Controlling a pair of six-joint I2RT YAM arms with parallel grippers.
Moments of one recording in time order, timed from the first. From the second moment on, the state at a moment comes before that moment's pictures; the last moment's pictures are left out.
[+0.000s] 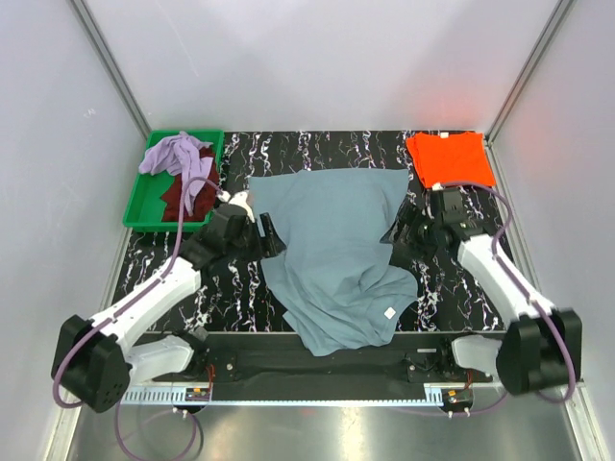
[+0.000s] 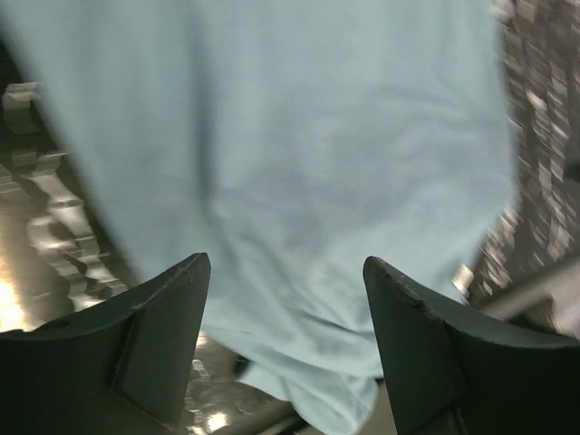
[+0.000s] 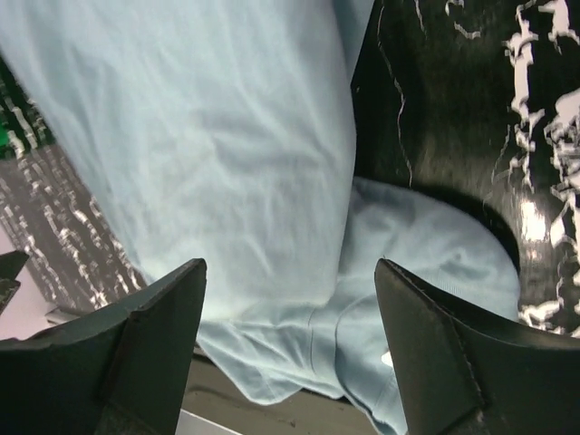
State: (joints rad) left arm -0.55 1.11 0.76 -0.34 0.09 -0.66; right arm 0.18 1.17 0.86 -0.61 -0.25 0.67
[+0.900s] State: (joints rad) left arm -0.52 1.36 0.65 -0.24 0.10 -0.70; right arm 0.24 1.48 0.86 -0.46 -0.21 0.59
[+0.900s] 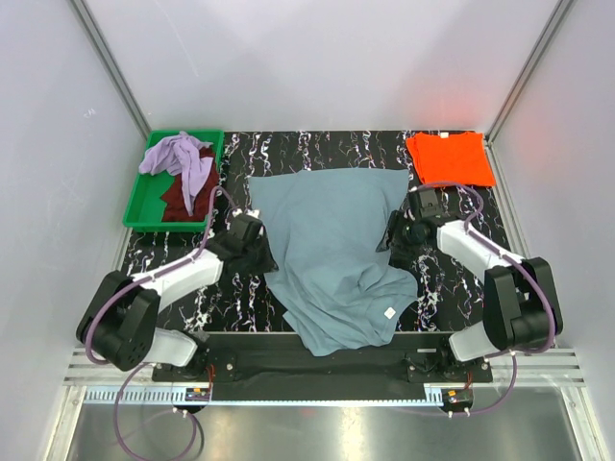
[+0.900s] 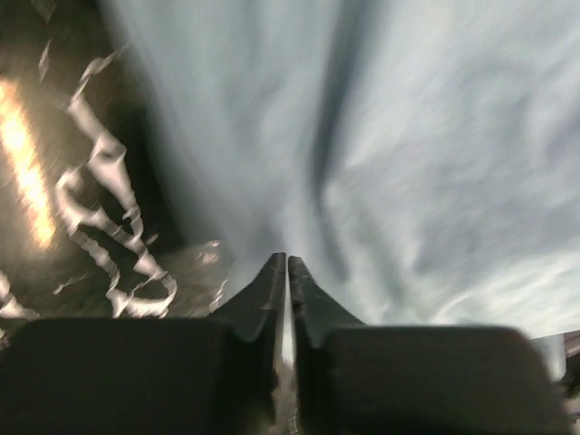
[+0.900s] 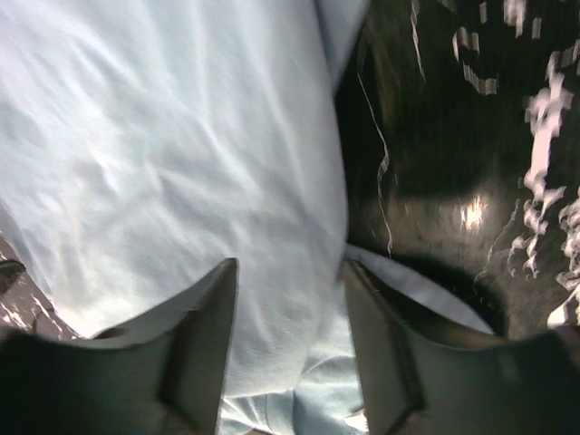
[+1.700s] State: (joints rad) left arm -0.52 1.05 0.59 -0.35 0.01 -0.71; right arm 0.28 2.16 1.56 -0.34 -0.32 0.47
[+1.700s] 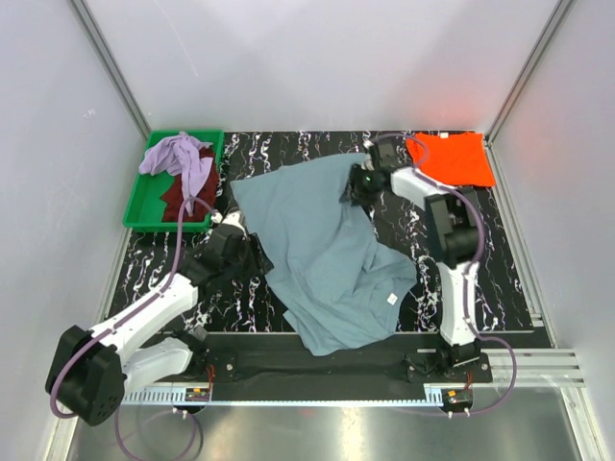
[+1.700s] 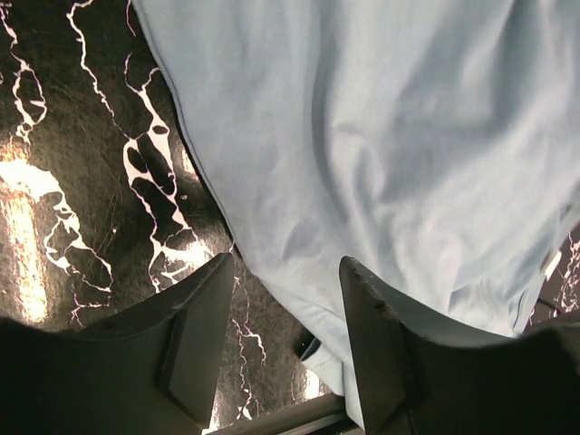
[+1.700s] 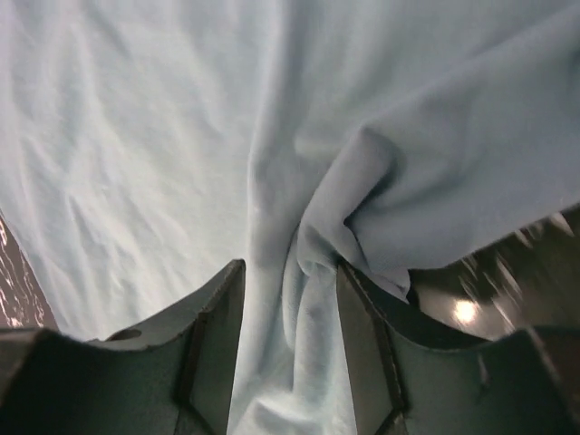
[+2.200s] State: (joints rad) left arm -0.59 1.03 0.50 -0.30 0.12 -0.71; right arm 0.41 2.32 2.10 -0.69 -0.17 0.36
